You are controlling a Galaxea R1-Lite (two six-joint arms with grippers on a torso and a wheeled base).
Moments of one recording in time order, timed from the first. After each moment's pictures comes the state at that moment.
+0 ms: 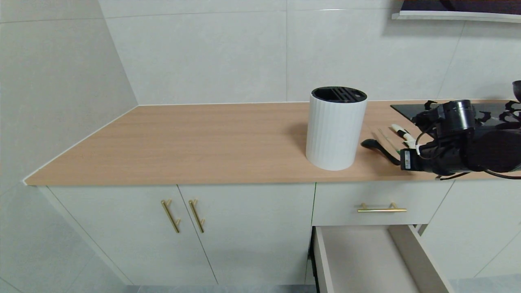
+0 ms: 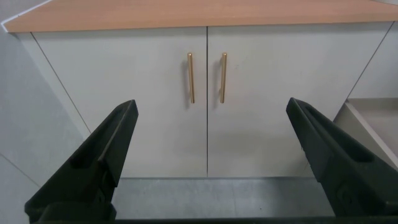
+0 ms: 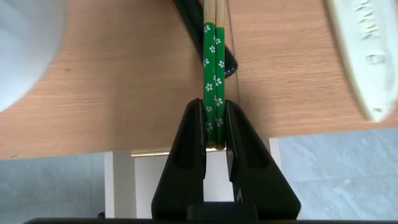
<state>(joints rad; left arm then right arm) 0.00 0.00 0.00 0.00 0.01 0.01 0.13 1.87 -1.22 -0.04 -0.17 0.13</state>
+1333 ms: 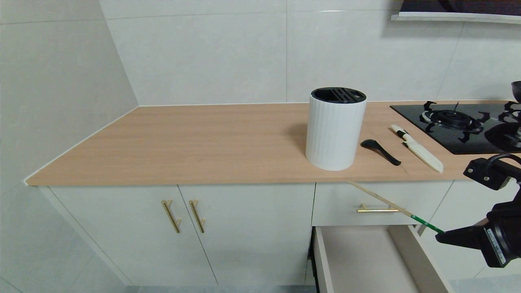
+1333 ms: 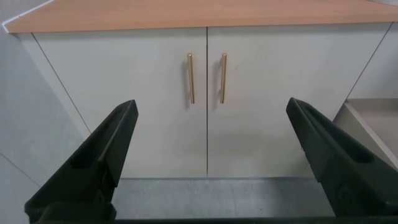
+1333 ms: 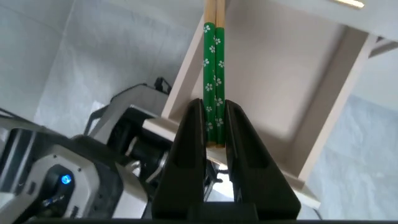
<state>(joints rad) 0.00 0.00 0.00 0.00 0.01 0.01 0.23 1.29 -0.81 0.37 0.22 -0.08</state>
